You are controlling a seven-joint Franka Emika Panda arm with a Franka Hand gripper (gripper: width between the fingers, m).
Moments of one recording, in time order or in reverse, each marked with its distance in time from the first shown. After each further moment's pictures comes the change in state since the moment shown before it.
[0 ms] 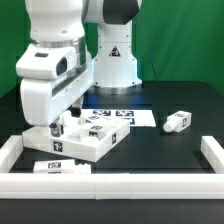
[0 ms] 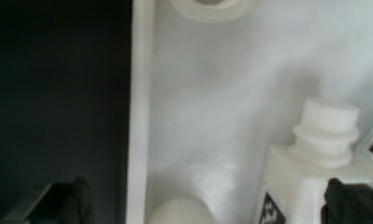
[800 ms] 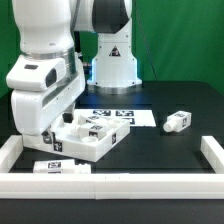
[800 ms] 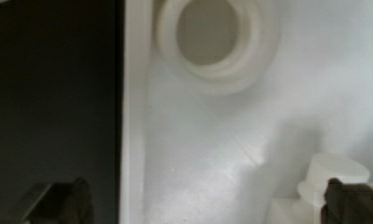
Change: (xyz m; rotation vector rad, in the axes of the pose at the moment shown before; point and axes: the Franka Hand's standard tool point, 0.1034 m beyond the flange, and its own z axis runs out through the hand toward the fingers) arm -0.015 -0.001 0.012 0.031 0.000 -0.006
